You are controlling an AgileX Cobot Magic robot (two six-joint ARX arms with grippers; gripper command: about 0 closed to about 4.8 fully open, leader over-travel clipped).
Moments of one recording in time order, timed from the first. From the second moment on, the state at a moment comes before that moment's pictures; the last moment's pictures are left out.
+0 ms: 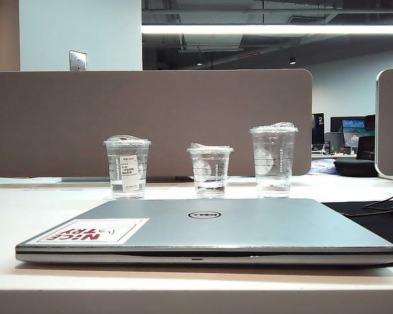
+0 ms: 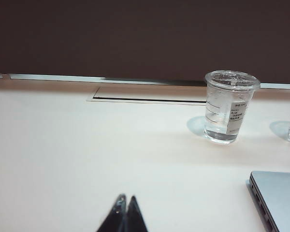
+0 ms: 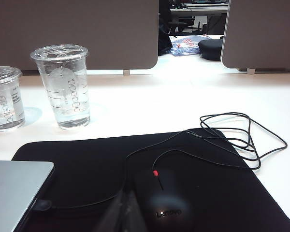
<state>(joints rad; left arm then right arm) 0.01 0.00 0.00 0.03 0.00 -0.01 -0.04 0.00 0.01 -0.02 0.02 0.00</state>
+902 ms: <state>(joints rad) 0.01 0.00 0.00 0.03 0.00 -0.01 0.28 0.14 0.01 -0.02 0.02 0.00</state>
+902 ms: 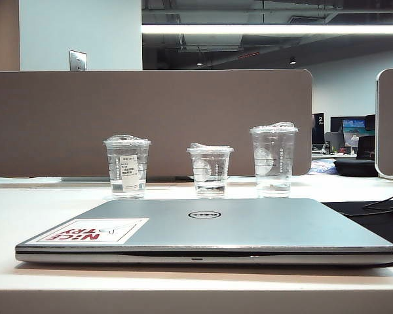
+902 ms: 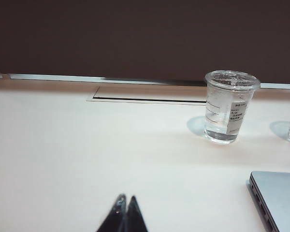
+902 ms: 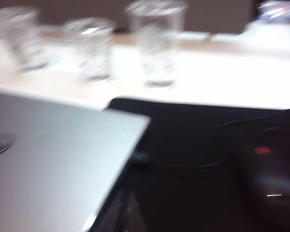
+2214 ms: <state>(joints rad) 0.01 1.50 0.54 0.98 0.25 0.14 0.48 0.26 0.01 -0.02 0.02 0.00</state>
